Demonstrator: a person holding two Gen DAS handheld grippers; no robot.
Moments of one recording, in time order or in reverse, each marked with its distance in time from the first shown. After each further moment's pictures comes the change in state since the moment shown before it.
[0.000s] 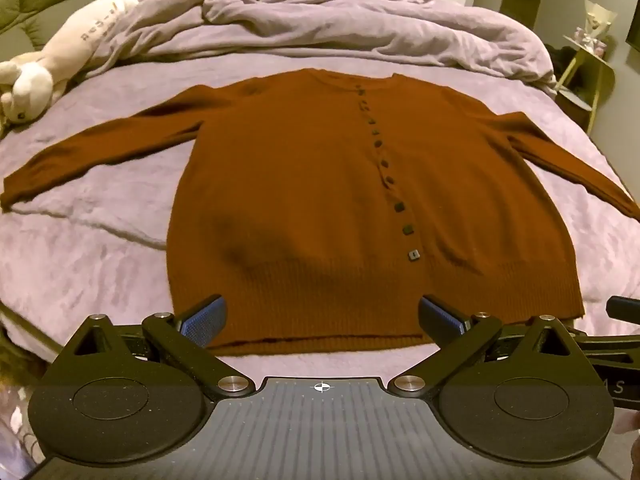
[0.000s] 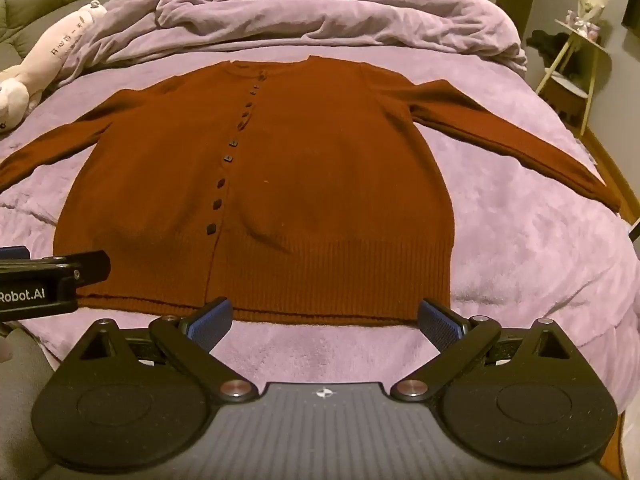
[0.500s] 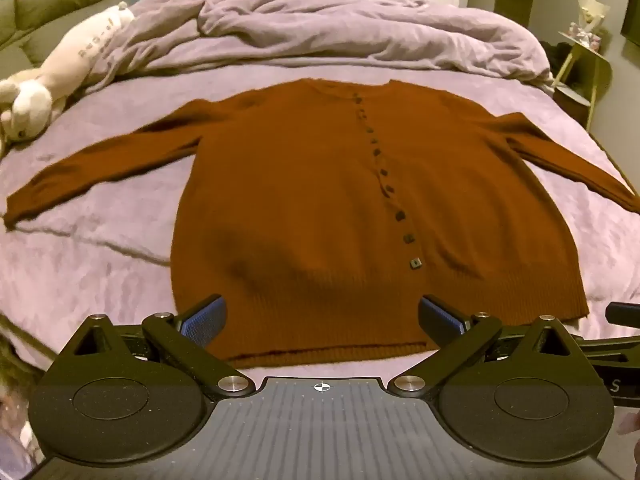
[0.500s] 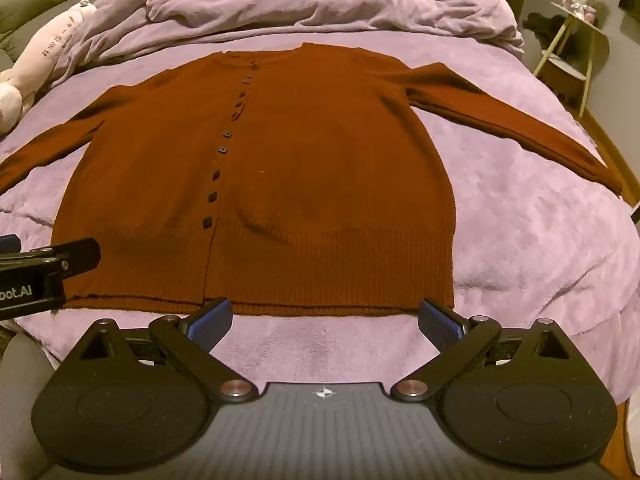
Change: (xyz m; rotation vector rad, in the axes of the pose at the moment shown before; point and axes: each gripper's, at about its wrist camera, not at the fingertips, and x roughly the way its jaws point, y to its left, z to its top) left arm -0.002 -0.001 0.003 0.031 -0.016 0.016; right arm 0.011 -0.006 0.003 0.035 0.066 0.010
